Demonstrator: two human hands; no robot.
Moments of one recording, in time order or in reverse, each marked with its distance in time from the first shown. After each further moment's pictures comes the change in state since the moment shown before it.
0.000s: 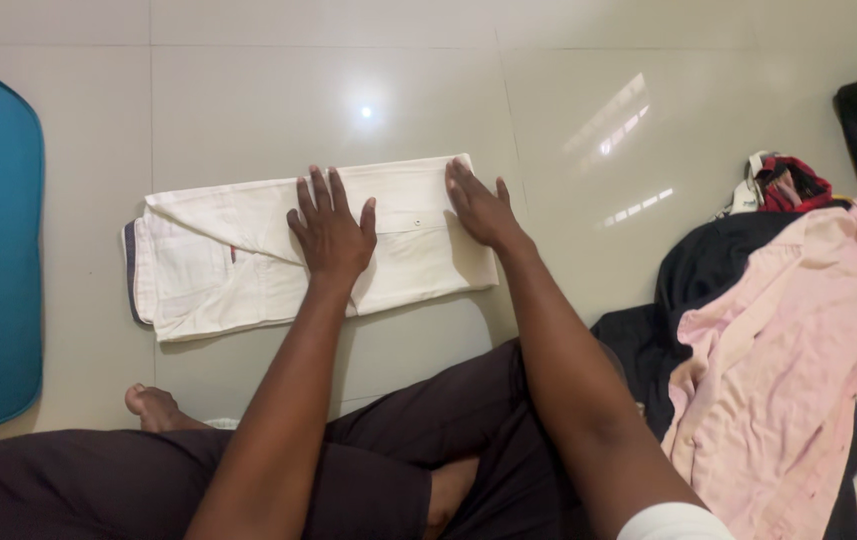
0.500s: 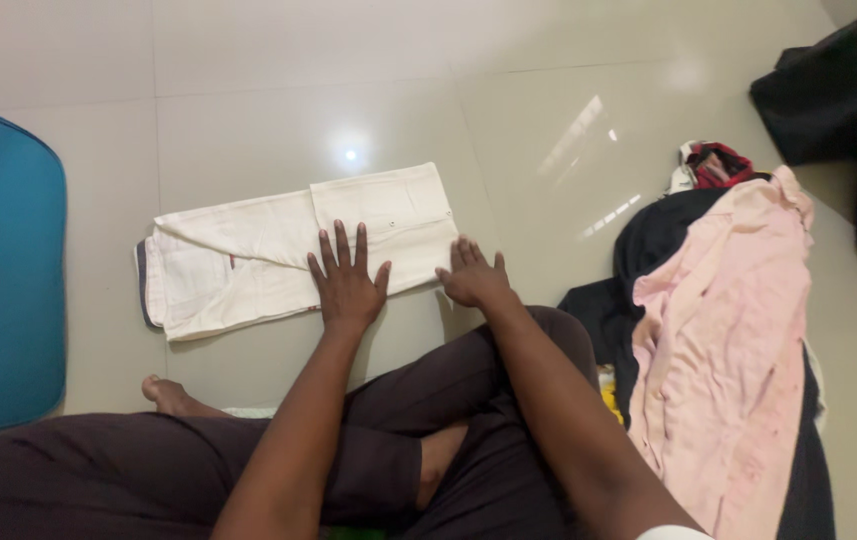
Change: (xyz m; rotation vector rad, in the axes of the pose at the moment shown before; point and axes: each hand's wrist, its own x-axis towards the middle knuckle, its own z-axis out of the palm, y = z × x) left_hand -0.094 0.019 -0.002 0.016 0.007 0.179; right_hand -0.129 -0.022 0.018 -0.244 -0.305 0.248
